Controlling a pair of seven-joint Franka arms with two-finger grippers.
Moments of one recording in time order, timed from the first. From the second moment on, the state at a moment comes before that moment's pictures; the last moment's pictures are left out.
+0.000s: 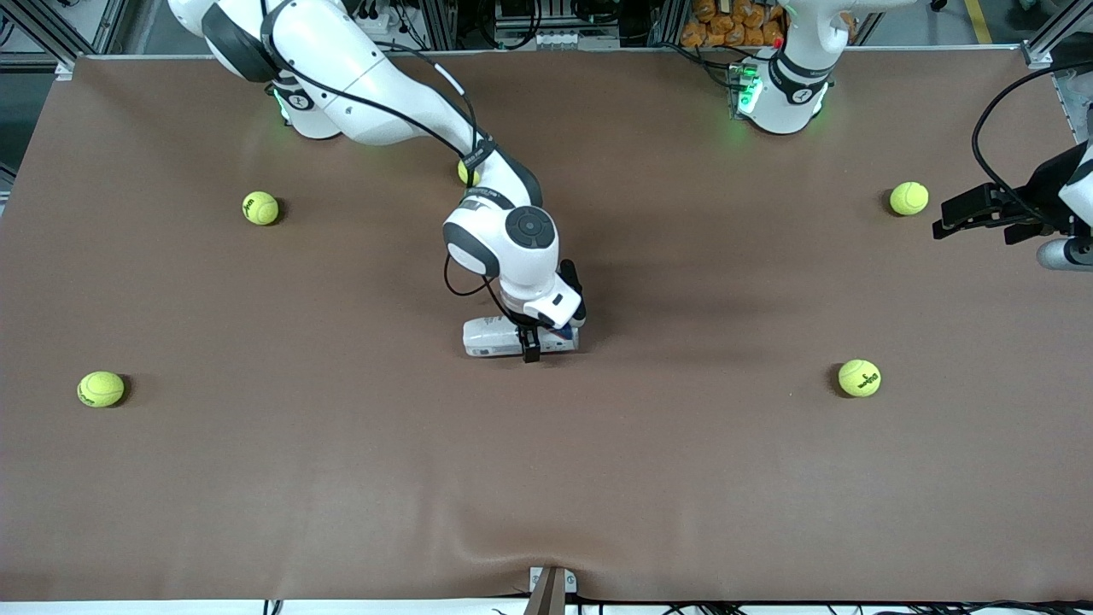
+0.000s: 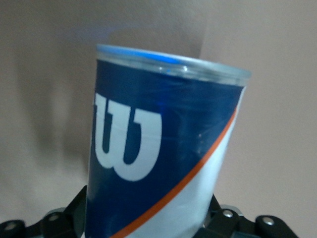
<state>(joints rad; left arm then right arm) -0.03 0.07 0.05 -1.52 -0.08 1.49 0.07 0.60 0.84 0.18 -1.46 -0.43 2.32 -0.75</state>
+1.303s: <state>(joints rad) -0.02 0.39 0.05 -1.65 -0.80 1.47 0.29 0.29 0.49 0.17 -1.42 -0.24 1.98 -0.46</state>
